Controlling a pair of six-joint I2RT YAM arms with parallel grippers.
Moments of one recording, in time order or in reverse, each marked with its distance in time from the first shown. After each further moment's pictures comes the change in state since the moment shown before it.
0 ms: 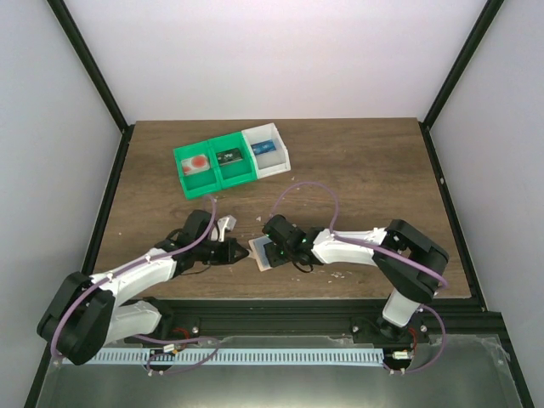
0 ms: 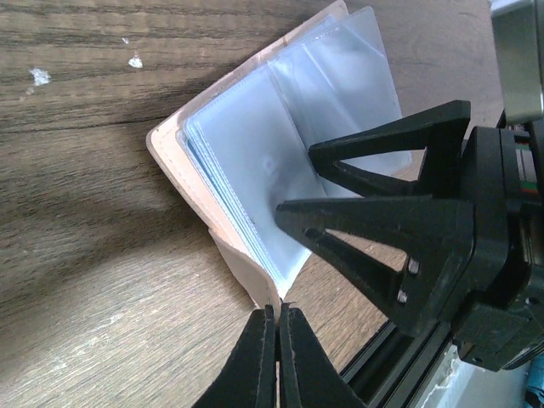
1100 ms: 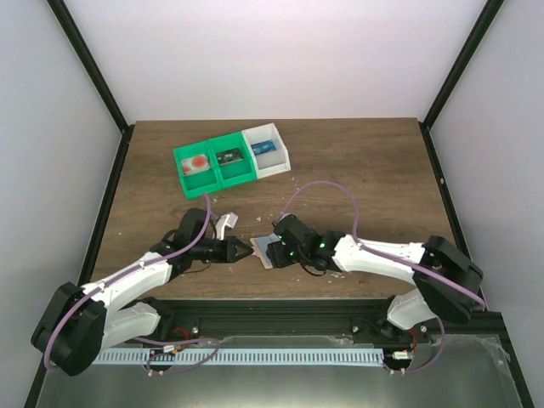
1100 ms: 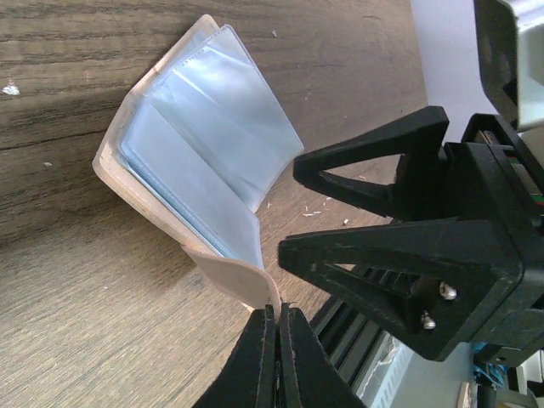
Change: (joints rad) left arm 0.000 -0.075 -0.006 0.053 0.114 -0.014; right arm 0.018 -0.255 -0.091 -0.044 -0.010 0.075
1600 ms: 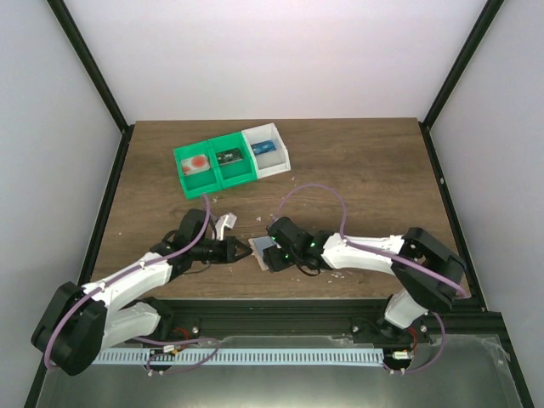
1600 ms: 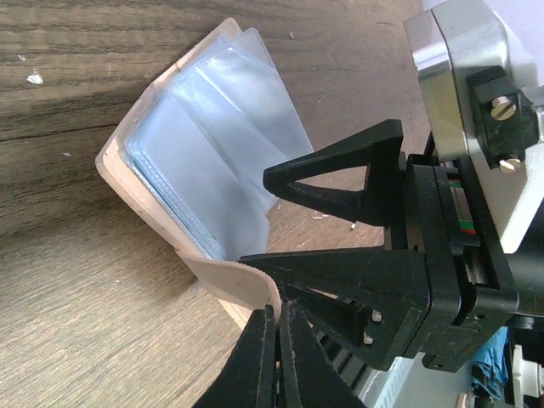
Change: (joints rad) left arm 0.000 0.003 -0.007 0.002 -0.018 -0.032; right arm 0.000 0.133 0.035 0.019 -0.032 -0.077
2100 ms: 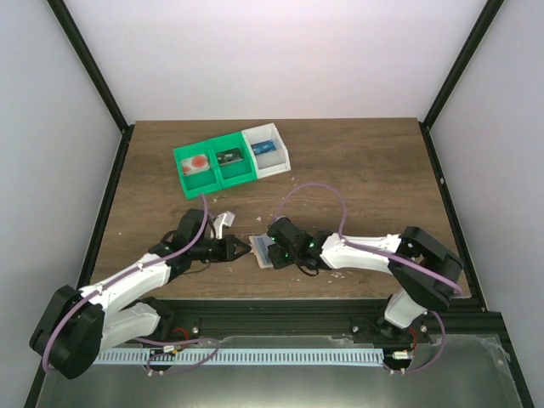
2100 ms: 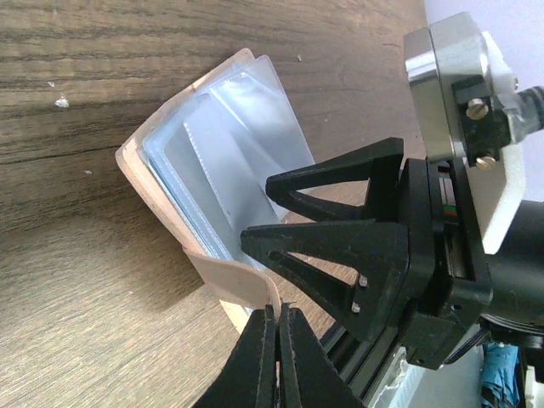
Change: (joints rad) left arm 0.000 -0.019 -0.001 -0.002 -0.047 -0.014; right arm 0.000 0.025 -0.002 0.030 0.056 0.014
